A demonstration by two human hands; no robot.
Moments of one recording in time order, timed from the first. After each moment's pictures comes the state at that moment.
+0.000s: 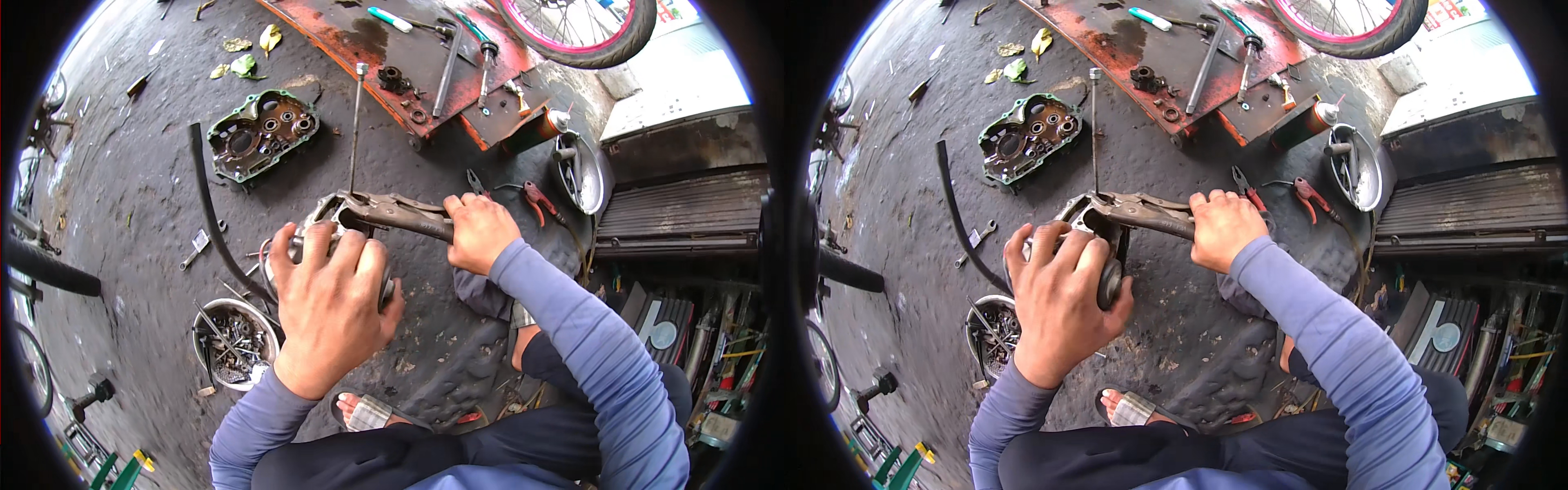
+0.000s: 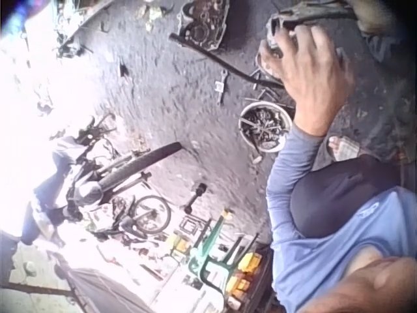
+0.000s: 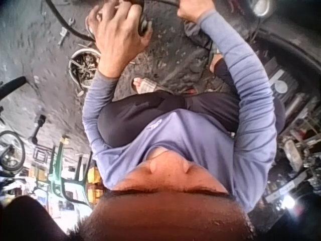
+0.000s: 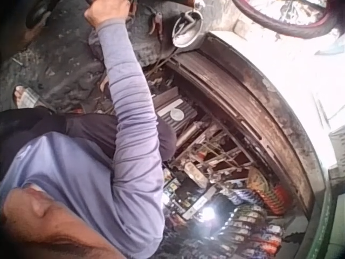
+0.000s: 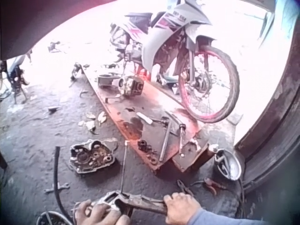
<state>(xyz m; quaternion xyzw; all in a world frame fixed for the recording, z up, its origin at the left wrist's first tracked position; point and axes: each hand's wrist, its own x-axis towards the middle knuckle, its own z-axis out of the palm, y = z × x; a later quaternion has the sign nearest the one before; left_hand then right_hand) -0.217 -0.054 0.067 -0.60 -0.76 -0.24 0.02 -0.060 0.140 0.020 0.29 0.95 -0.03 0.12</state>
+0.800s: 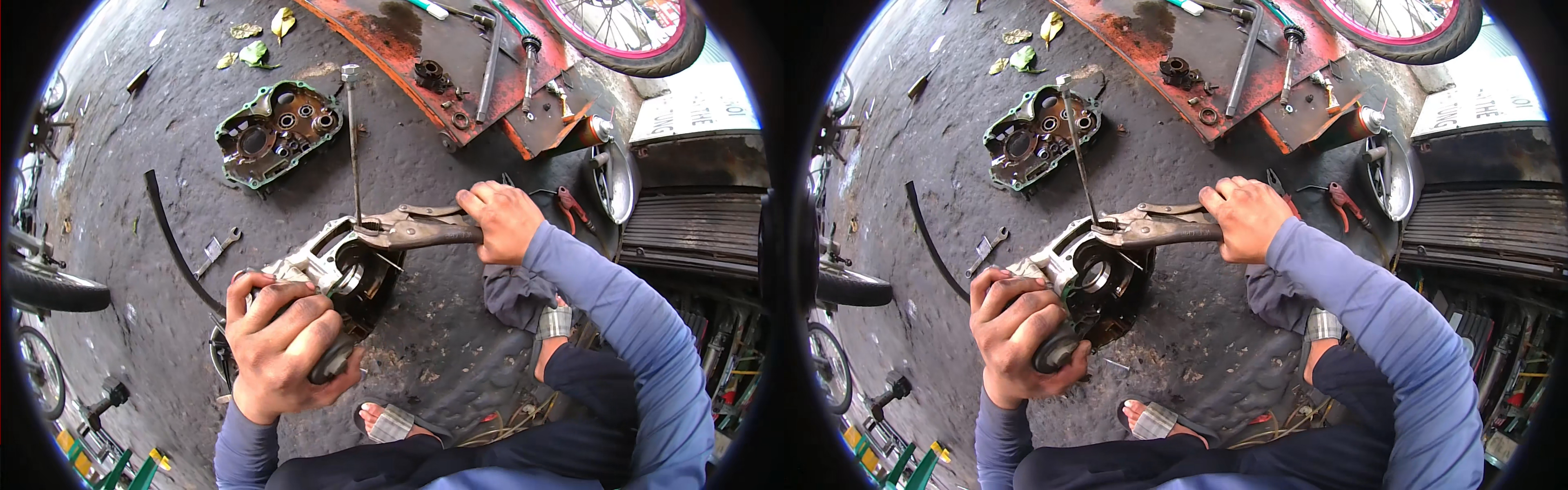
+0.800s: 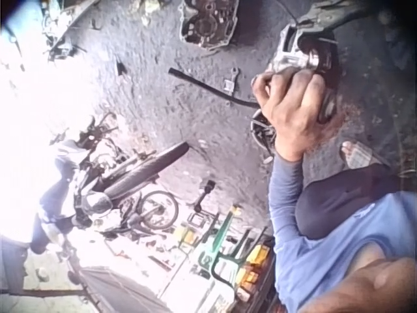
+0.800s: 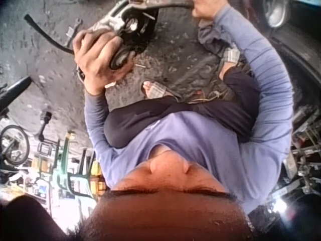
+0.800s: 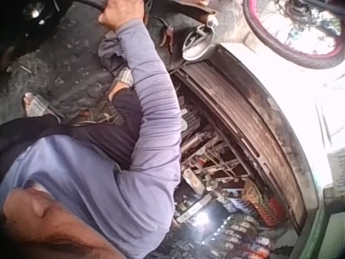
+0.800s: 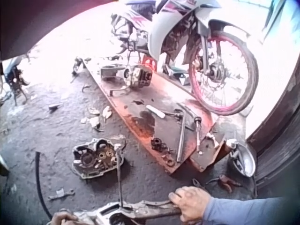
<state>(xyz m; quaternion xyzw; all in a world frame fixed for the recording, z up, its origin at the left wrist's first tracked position) -0.297 -0.089 0.053 -0.65 -0.69 -0.31 -0.02 -0.091 0.187 -0.006 0.12 0.99 -0.08 0.09</state>
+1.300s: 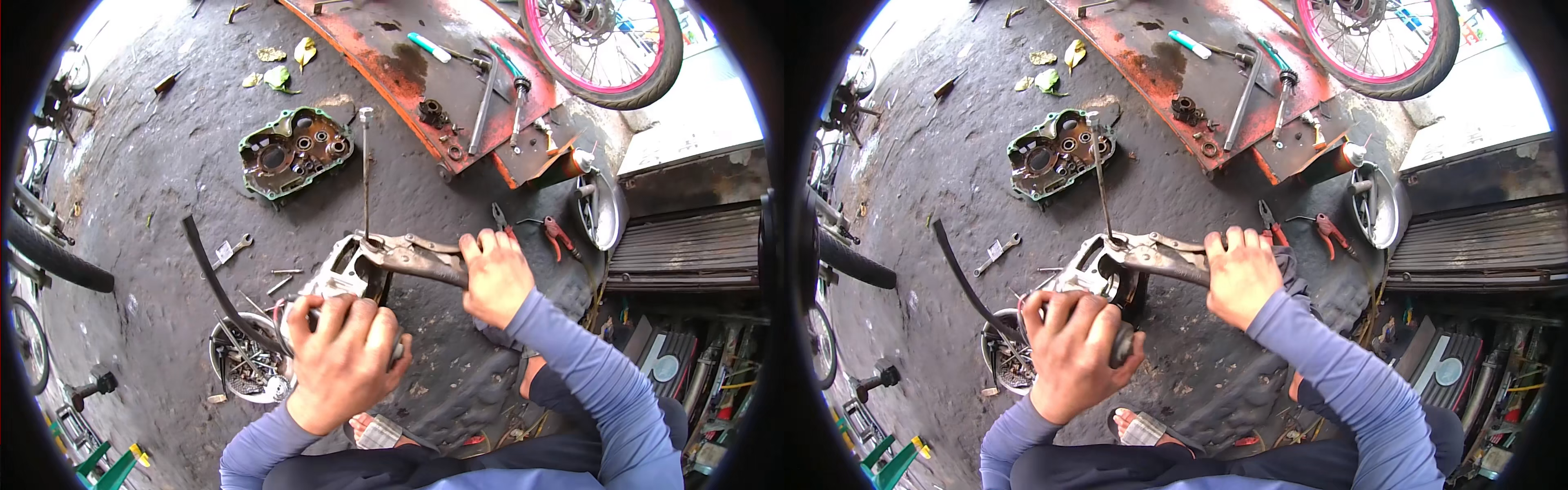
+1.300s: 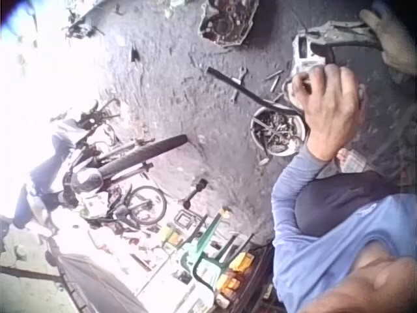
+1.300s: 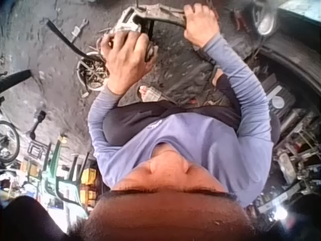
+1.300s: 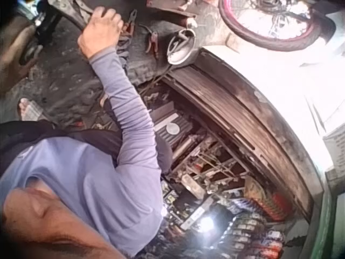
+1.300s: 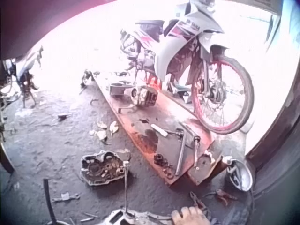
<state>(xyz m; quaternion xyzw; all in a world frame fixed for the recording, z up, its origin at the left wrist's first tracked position) -0.232 -0.087 0.069 -0.60 -0.76 -0.25 0.02 -0.080 0.114 0.040 0.24 0.97 -0.01 0.07</state>
